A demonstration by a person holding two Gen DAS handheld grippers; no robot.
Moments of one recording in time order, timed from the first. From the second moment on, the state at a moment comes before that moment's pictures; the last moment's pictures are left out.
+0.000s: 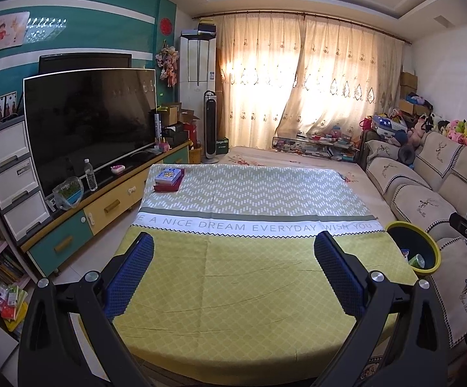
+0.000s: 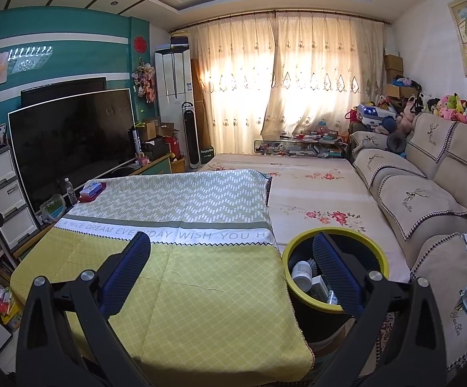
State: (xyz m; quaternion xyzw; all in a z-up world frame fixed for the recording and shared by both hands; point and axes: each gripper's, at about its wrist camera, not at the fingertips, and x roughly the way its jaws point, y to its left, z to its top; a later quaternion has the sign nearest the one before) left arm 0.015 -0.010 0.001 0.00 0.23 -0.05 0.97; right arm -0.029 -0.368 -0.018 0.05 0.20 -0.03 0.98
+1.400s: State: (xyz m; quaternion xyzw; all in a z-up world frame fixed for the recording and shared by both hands) left arm 0.022 -0.015 -0.010 0.01 0.23 -0.05 0.97; right arm -0.023 -0.367 -0.028 0.05 0.21 -0.02 0.98
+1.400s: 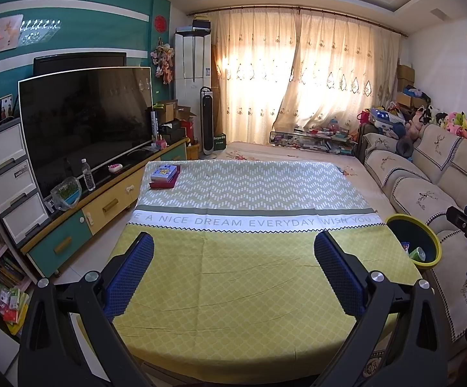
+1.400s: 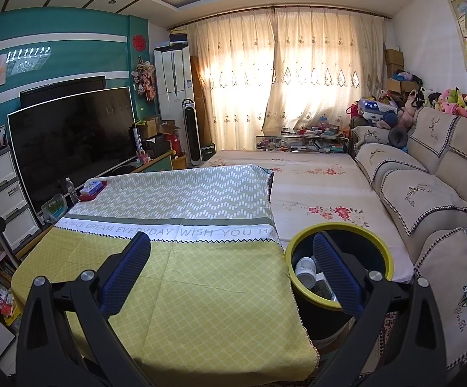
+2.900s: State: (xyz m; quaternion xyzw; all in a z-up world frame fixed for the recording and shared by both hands) left arm 0.037 -0.019 -0.018 0.01 0.25 -0.08 0.97; right arm -0.014 -0.365 -0.039 0.06 0.22 -0.02 0.97
